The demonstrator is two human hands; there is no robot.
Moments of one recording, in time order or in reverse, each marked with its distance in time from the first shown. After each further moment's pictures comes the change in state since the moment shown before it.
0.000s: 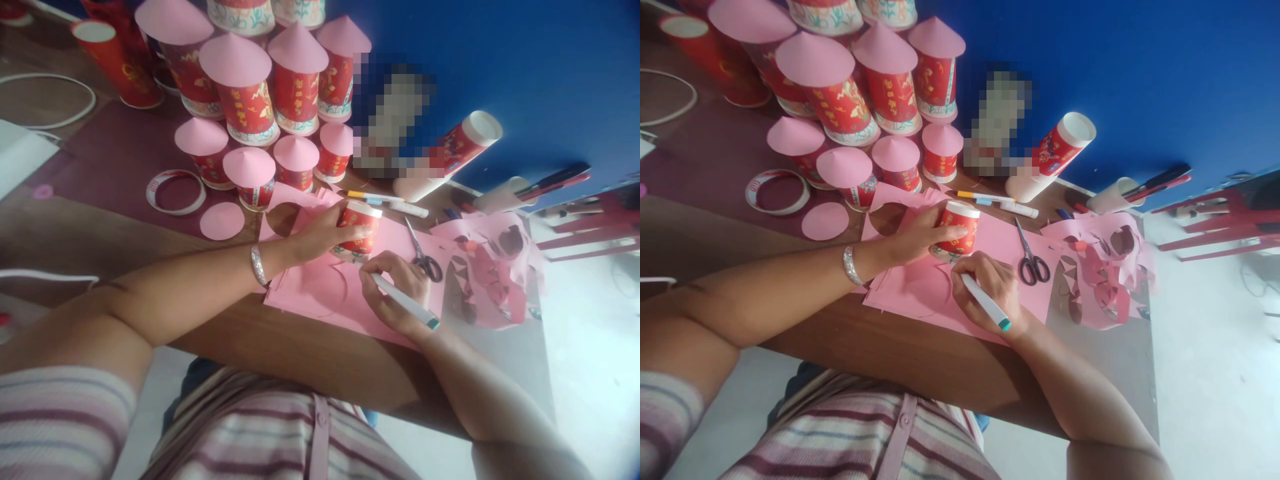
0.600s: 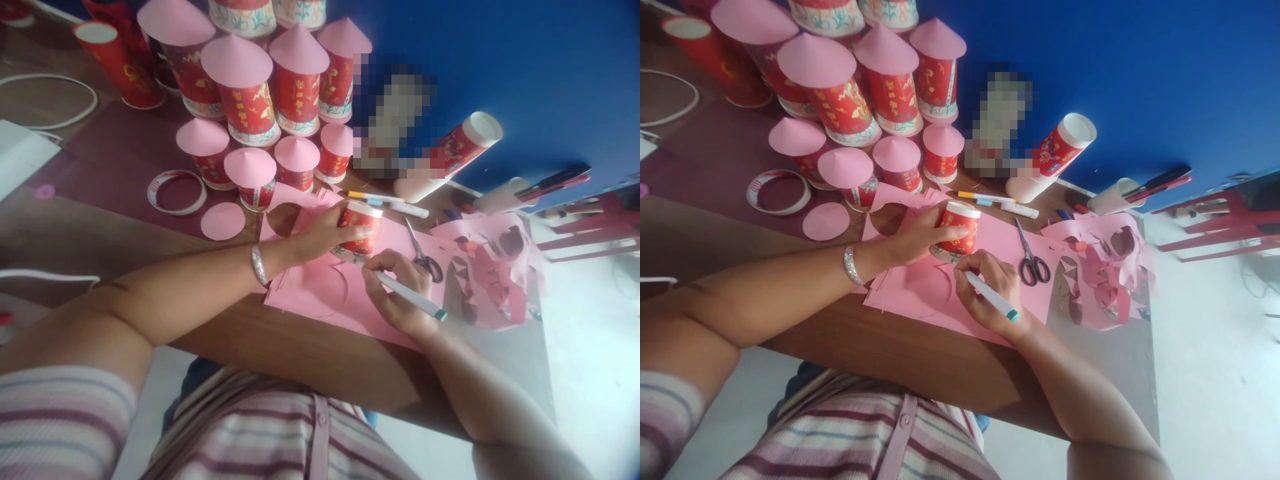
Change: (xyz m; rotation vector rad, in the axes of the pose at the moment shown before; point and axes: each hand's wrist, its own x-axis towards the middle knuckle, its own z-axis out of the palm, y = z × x) left_hand 0.000 0.002 0.002 0.018 0.001 0.017; right_hand -0.002 0.004 -0.004 -0.015 -0.053 0.130
